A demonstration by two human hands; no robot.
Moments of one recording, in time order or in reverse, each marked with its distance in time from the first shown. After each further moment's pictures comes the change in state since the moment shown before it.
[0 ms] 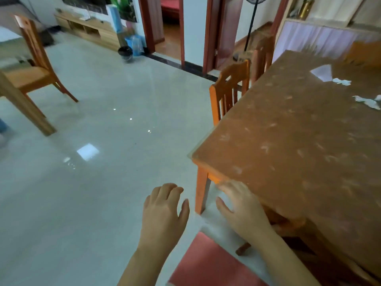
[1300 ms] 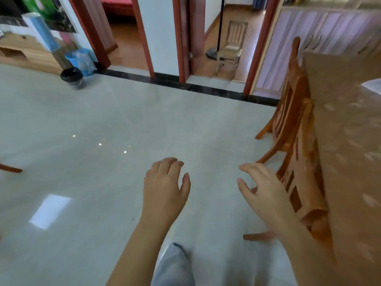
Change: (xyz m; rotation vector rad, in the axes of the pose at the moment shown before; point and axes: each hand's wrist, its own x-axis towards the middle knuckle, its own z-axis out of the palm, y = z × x) left_hand 0.669 -0.303 0.115 -0.045 -0.082 0.287; right_hand 0.637 0.031 0.139 -0.111 0.234 0.364
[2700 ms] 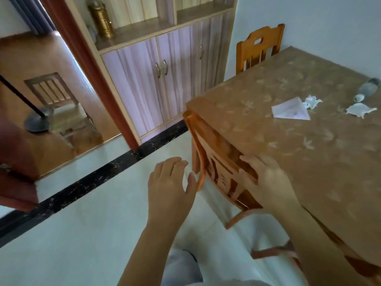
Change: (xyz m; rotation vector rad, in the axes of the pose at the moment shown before) left_hand 0.739 0.162 0.390 -0.419 -0.397 0.710; right_hand 0.606 0.296 -0.069 -0.359 0.500 0.739
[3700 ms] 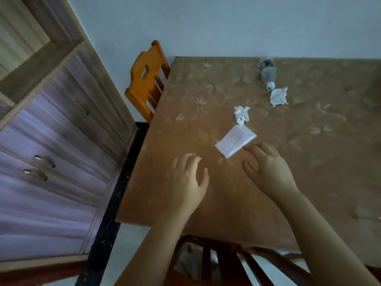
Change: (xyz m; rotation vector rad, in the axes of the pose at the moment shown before) left_hand 0.351 0.088 0.240 -0.301 -0.381 0.778; right_hand 0.223 0.178 0.019 -0.198 0.377 0.632
